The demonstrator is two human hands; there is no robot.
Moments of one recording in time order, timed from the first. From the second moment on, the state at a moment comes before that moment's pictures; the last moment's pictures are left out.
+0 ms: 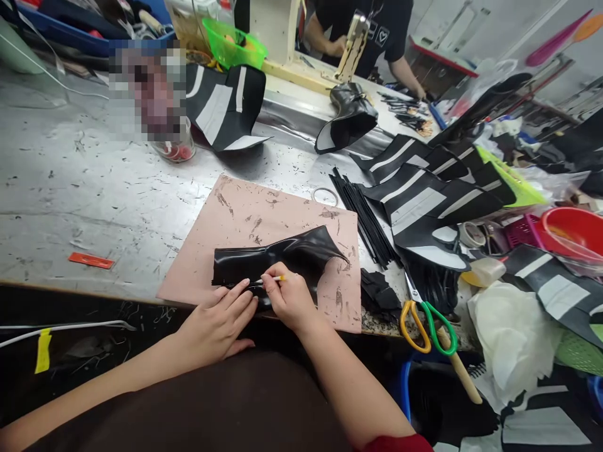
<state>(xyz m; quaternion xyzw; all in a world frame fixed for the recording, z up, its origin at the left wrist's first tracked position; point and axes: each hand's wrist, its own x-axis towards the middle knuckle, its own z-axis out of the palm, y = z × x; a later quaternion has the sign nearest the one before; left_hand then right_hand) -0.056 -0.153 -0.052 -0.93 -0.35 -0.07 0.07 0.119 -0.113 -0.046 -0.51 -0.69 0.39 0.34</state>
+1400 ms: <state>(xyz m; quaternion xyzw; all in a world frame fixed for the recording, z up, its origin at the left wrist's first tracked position) -0.057 -0.151 -0.053 -0.94 -0.33 -0.08 0.07 0.118 -0.118 -0.041 -0.50 -0.73 0.35 0.31</state>
